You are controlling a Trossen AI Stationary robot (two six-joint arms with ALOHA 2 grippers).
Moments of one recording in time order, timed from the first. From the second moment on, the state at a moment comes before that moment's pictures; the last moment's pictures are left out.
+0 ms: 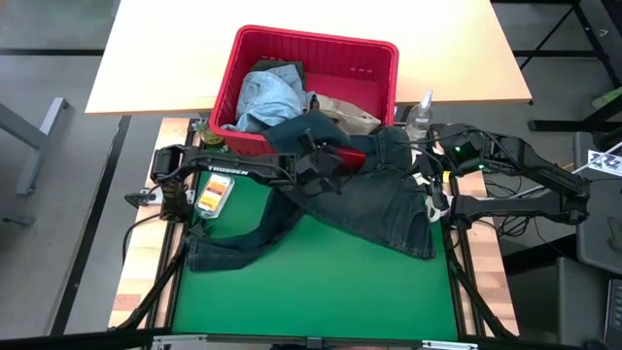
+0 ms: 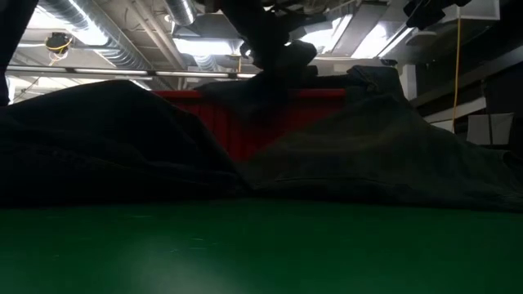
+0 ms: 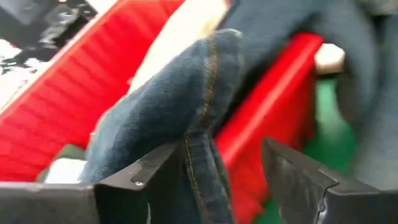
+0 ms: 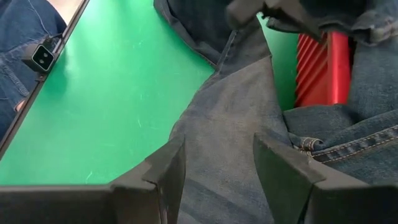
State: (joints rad) left arm 0.08 1.86 1.49 -0.23 -0.78 0.12; right arm -0.43 0.85 1.15 -1.06 -0.33 -0.32
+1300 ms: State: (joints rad) left arm 0.11 1.79 1.49 -0.30 -0.85 0.14; right arm -0.43 0.85 1.15 -1.06 -0.33 -0.35
